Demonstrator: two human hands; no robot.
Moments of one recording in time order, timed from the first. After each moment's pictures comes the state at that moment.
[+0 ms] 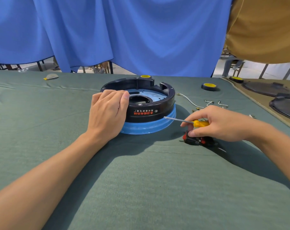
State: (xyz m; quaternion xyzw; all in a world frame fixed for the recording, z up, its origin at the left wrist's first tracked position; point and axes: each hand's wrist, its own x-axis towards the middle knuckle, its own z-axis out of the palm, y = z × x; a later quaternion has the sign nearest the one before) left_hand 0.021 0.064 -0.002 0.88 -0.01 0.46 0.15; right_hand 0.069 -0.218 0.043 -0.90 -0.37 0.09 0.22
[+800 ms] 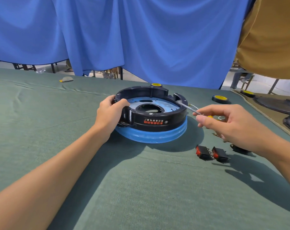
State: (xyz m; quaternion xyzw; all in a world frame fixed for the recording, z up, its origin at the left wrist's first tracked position) left_hand 0.024 0.093 0.013 0.71 0.15 0.28 0.62; right_hand 0.050 -0.200 0.058 -0.84 -0.35 -0.05 0.41
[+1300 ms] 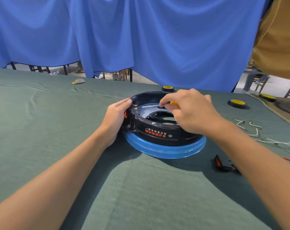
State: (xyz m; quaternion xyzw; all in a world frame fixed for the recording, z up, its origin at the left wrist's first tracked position) left_hand 0.031 0.114 0.009 0.65 0.10 0.24 0.72; right_hand 0.068 -0.079 0.068 -0.90 -0.35 -0.19 0.17
